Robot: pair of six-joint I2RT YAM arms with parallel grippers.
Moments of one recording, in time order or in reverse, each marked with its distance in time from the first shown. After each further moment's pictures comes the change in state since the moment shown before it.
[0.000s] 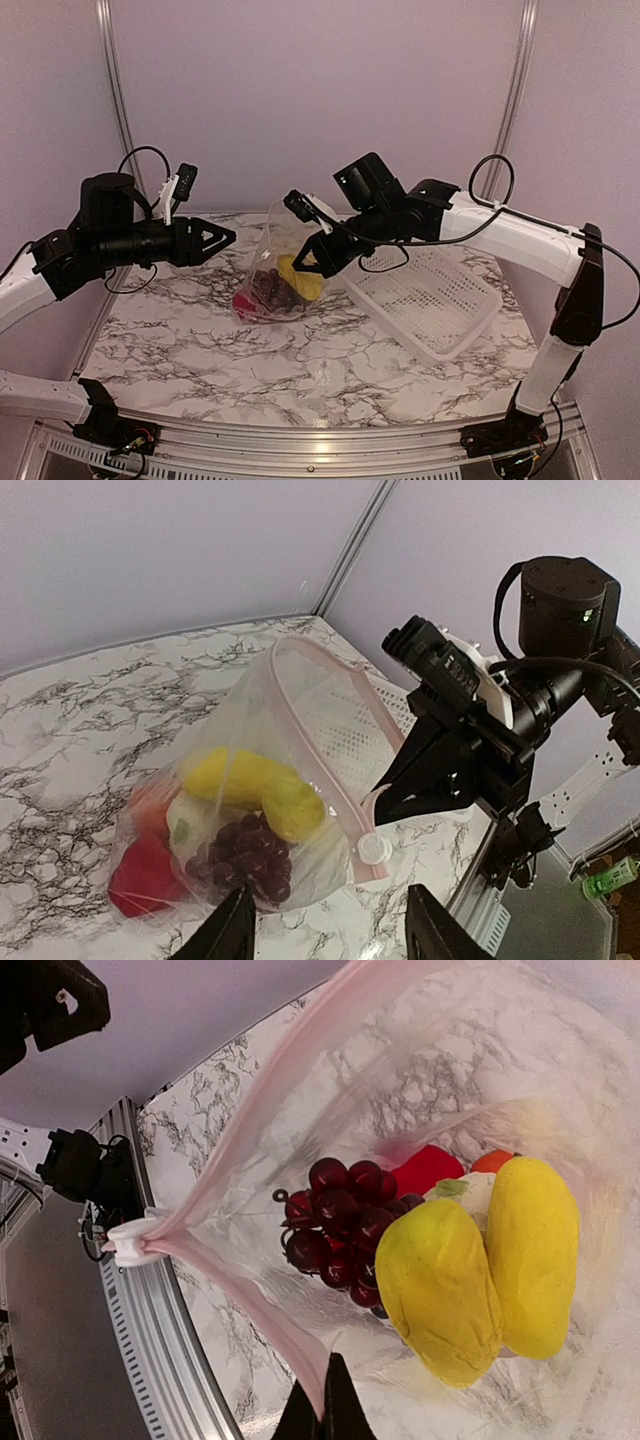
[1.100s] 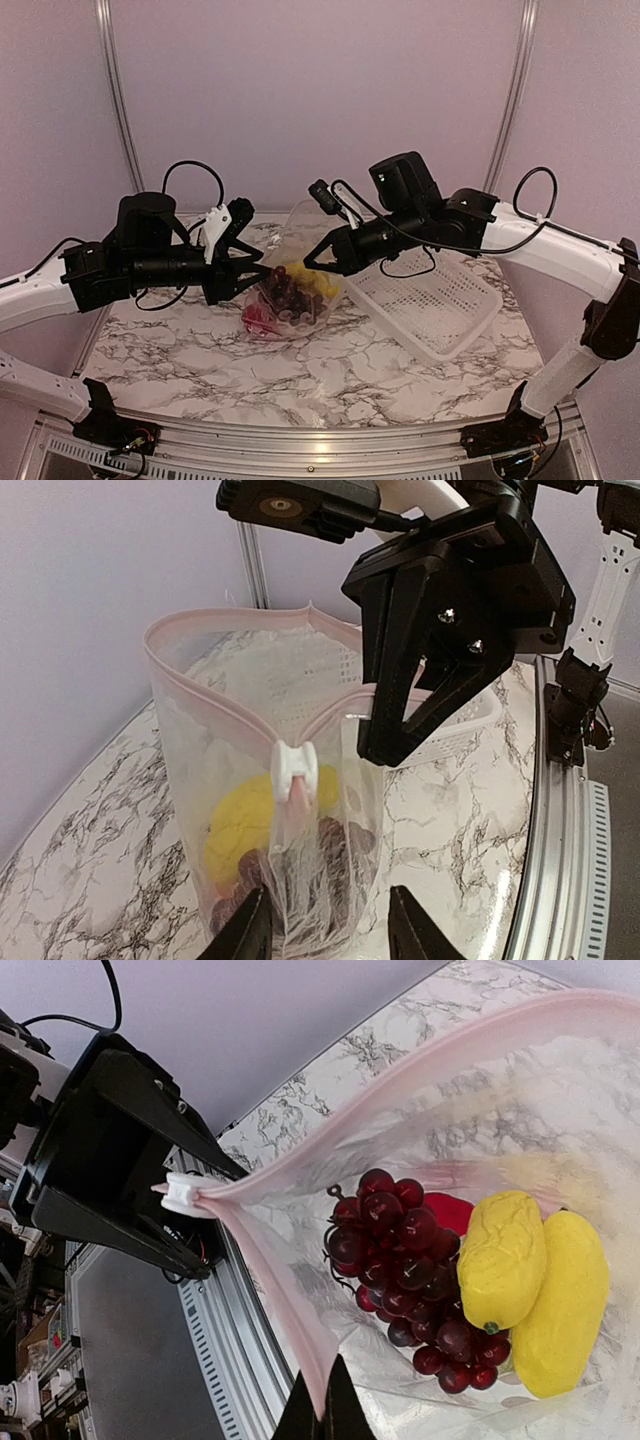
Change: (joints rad) left arm -0.221 0.089 -0.080 0.120 -0.076 0.527; right arm 0.000 -0.216 -0.219 0.155 -0.094 0.192
